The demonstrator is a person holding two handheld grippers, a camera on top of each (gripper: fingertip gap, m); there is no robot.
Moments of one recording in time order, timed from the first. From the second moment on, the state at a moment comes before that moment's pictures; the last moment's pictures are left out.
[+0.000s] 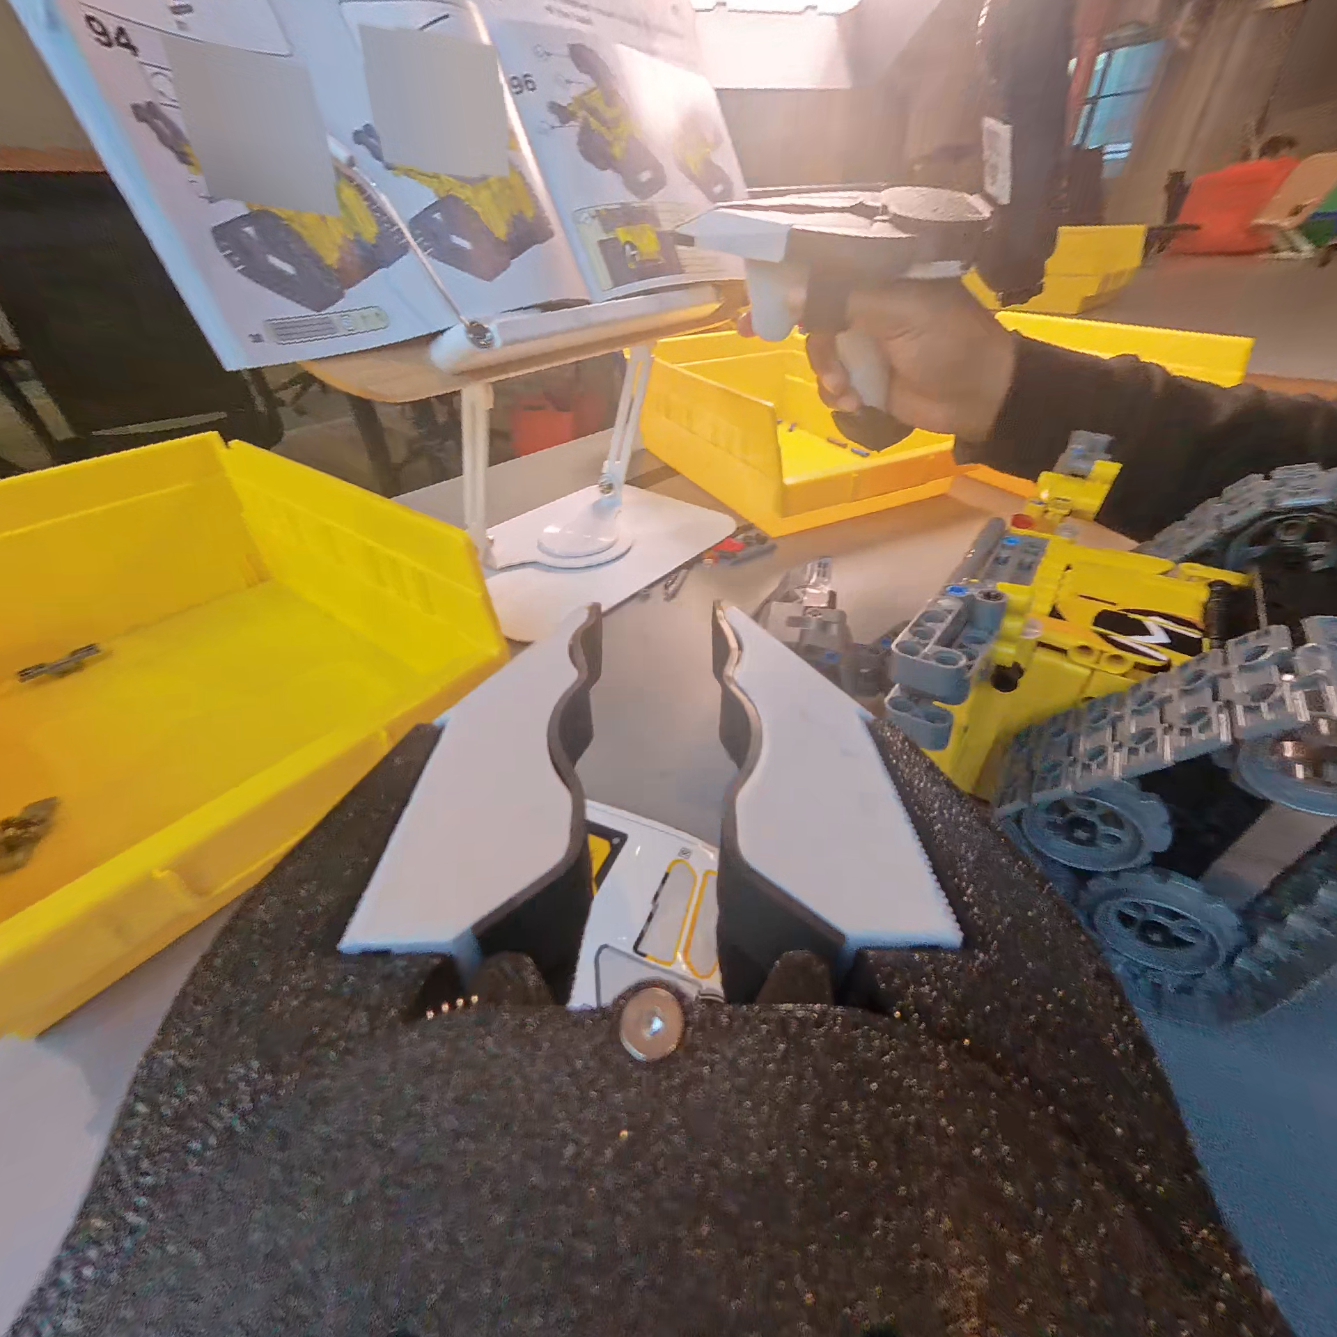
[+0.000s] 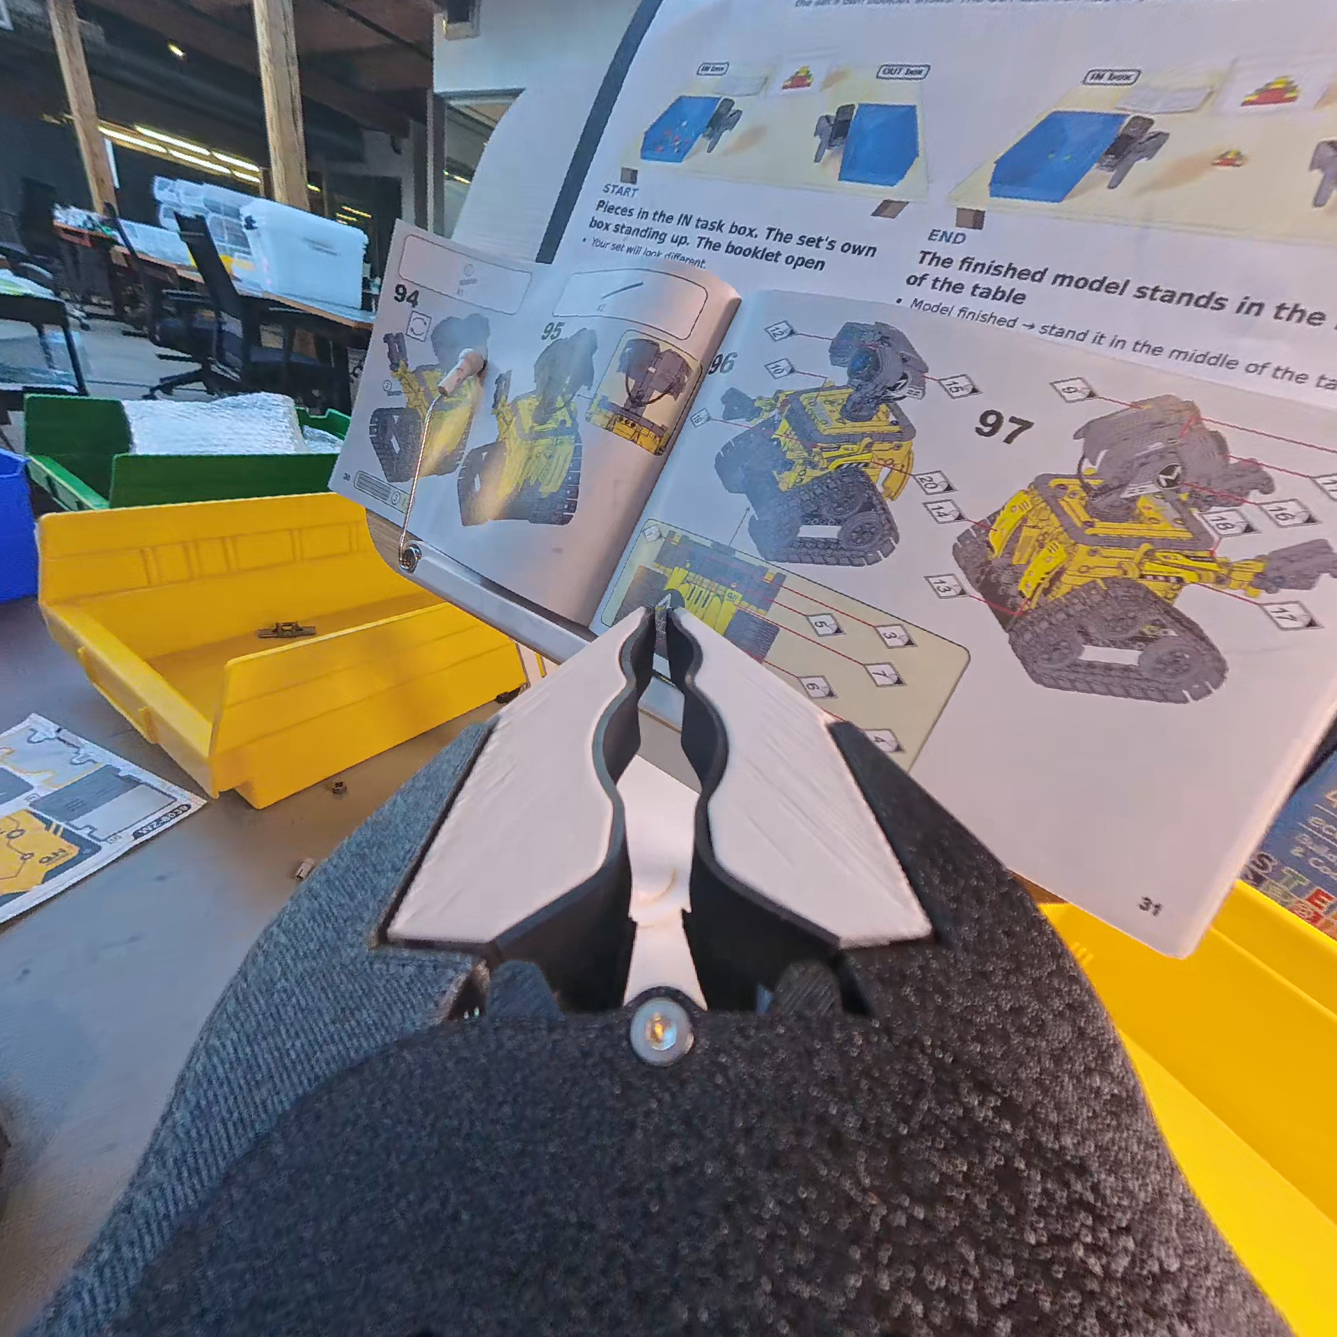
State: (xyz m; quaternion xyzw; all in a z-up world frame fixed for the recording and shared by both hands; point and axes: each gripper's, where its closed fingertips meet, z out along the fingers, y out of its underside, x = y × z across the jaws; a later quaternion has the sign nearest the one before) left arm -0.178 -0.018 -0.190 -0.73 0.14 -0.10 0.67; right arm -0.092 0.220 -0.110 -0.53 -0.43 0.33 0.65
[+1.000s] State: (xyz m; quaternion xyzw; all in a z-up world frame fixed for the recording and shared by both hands) left arm -0.181 -0.014 -0.195 -0.73 0.14 -0.05 0.66; right arm -0.103 0.229 -0.117 -0.54 -0.43 0.32 0.65
